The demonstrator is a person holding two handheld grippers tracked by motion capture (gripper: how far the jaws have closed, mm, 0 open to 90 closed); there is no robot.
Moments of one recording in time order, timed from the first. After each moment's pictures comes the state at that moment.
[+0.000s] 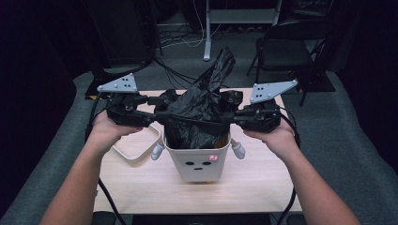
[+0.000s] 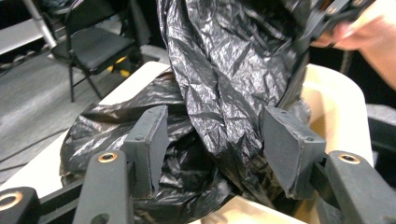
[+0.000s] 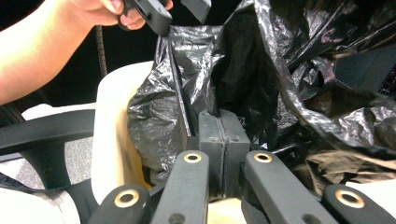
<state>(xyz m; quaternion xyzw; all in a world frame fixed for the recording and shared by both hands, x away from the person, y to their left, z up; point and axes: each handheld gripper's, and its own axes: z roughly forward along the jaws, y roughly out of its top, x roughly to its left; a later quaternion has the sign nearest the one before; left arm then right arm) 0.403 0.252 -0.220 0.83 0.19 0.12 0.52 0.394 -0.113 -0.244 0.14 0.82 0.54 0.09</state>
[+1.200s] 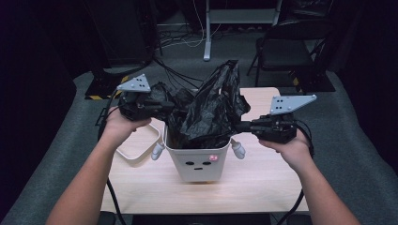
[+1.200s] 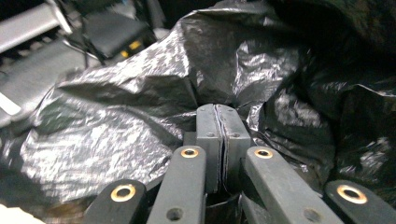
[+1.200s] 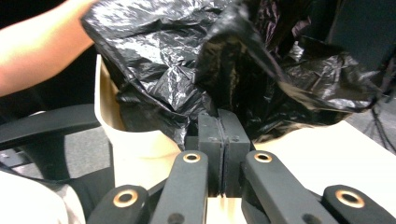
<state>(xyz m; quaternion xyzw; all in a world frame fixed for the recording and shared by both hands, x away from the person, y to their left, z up) 0.430 0.244 -0.238 0.84 0.21 0.15 0.48 0.383 -0.153 -0.271 0.16 0.81 0.56 0.09</state>
